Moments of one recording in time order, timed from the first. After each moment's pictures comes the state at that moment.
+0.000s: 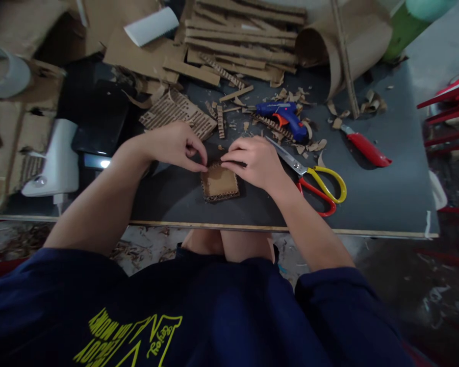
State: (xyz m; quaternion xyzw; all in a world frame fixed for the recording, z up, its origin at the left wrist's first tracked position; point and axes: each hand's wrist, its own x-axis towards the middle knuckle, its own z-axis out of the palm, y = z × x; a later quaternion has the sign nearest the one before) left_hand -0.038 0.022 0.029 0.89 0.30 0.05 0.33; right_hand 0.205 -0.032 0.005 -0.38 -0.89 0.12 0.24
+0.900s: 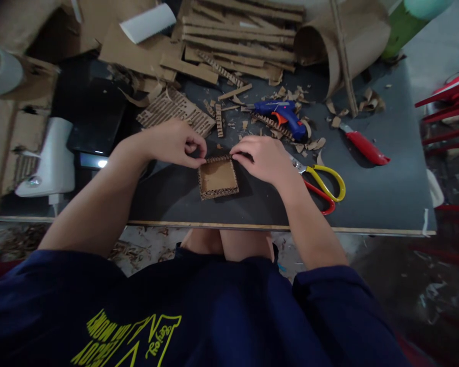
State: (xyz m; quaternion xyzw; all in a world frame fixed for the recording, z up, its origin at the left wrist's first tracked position) left_hand -0.036 0.024 0.026 0.90 0.35 0.02 0.27; right_hand 0.216 -0.028 0.021 -0.44 -0.87 0.15 0.15
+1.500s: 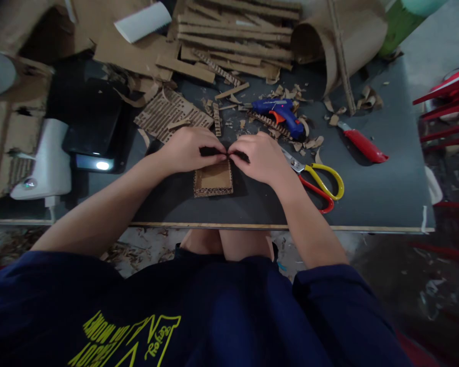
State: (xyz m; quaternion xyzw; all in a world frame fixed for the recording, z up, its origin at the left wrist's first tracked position) left_hand -0.008 0.008 -0.003 0.91 0.31 0.21 0.20; right_hand 0.212 -0.027 0.019 -0.43 -0.88 0.12 0.13
